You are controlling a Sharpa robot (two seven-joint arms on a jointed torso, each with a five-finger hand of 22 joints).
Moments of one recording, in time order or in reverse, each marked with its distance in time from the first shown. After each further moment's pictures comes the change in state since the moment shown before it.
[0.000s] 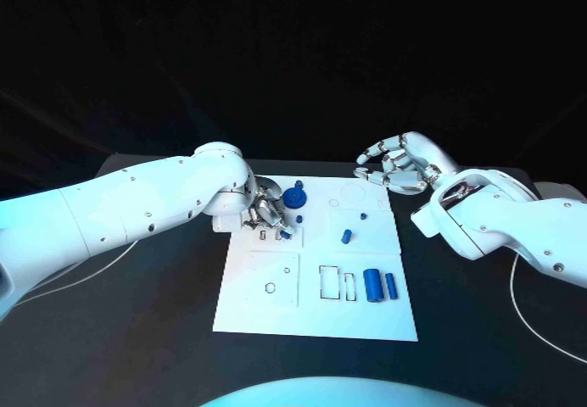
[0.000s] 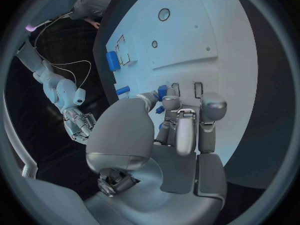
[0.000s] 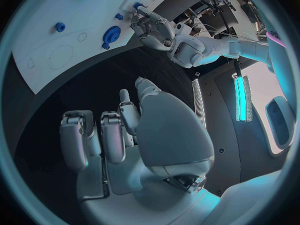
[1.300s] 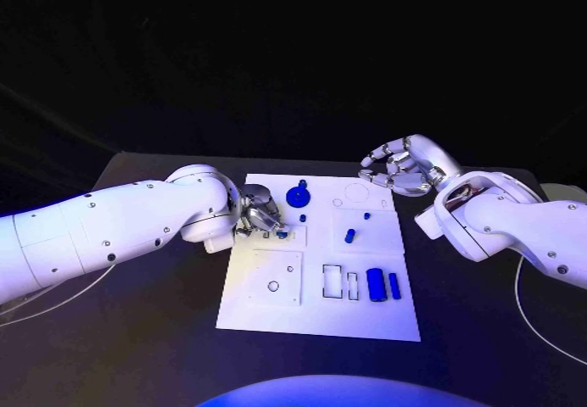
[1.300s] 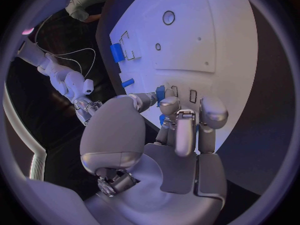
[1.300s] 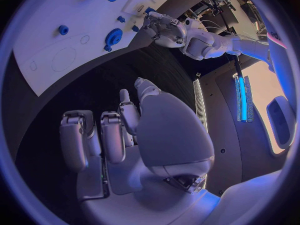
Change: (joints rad) left arm -0.052 -0.167 0.003 0.226 -0.002 -0.280 0.021; left_hand -0.137 -0.084 0.217 -0.027 0.037 -0.002 -0.008 0.082 0.110 0.063 -0.016 0.038 0.036 0.004 -0.011 0.013 0.000 0.000 0.033 -0.011 0.049 0.076; right arm -0.009 -0.010 -0.001 -0.005 0.000 0.008 -0.006; right_hand -0.004 -0.004 0.006 0.001 0.013 -0.003 0.003 0.004 0.000 -0.003 -0.003 0.000 0.000 0.000 0.000 -0.004 0.000 0.000 0.000 0.000 -0.002 0.000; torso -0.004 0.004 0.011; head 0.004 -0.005
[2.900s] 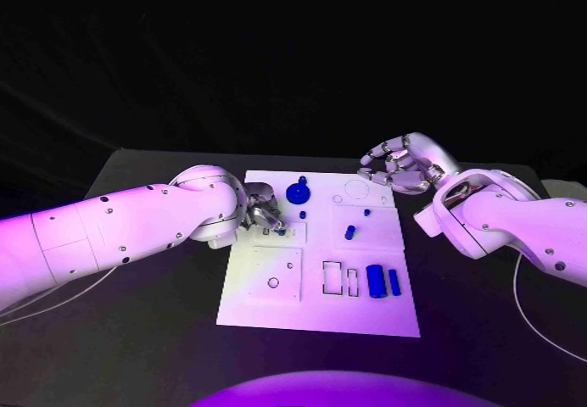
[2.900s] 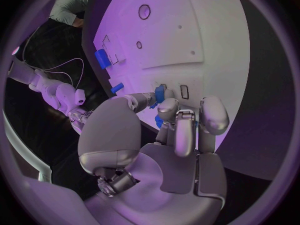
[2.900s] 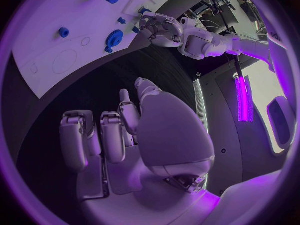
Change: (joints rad) left arm -0.018 0.047 -0.001 -0.040 -0.157 0.003 -0.012; left_hand -0.073 -0.026 0.051 -0.051 0.148 0.016 -0.008 0.028 0.019 0.044 -0.009 0.053 0.052 -0.002 -0.009 0.005 0.000 -0.015 0.030 -0.009 0.028 0.056; right arm -0.007 0.000 0.000 -0.003 0.000 0.001 -0.001; right_hand -0.004 -0.004 0.000 0.000 0.004 0.000 0.000 0.000 0.000 0.000 0.000 0.000 0.000 0.000 0.000 0.000 0.000 0.000 0.000 0.000 0.000 0.000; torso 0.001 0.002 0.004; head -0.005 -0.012
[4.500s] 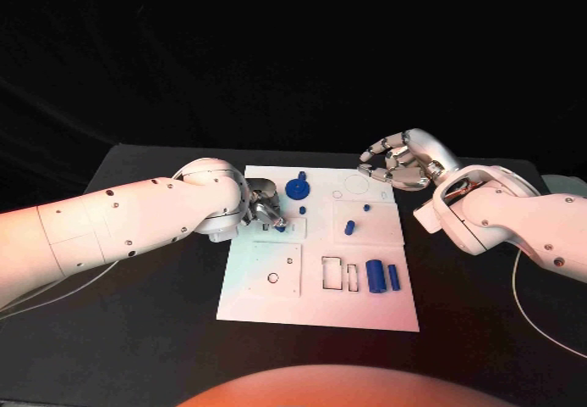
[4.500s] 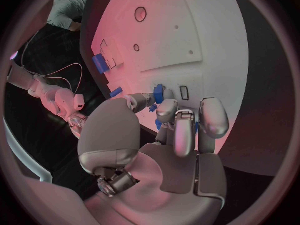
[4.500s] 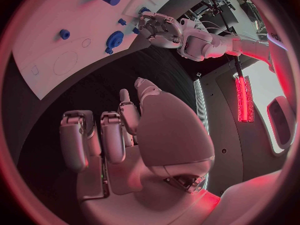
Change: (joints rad) left arm 0.002 0.024 0.001 -0.023 -0.035 0.048 -0.002; left_hand -0.022 0.007 -0.010 -0.012 0.022 0.007 0.000 0.023 0.011 0.024 -0.012 0.016 0.019 -0.001 -0.009 0.007 0.000 0.000 0.018 -0.003 0.016 0.032; right arm -0.005 0.000 0.000 -0.001 0.000 0.000 0.000; right_hand 0.000 0.000 0.008 0.000 0.000 0.000 0.000 0.004 0.000 0.000 0.000 0.000 0.000 0.000 0.000 0.000 0.000 0.000 0.000 0.000 0.000 0.000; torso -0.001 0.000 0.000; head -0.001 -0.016
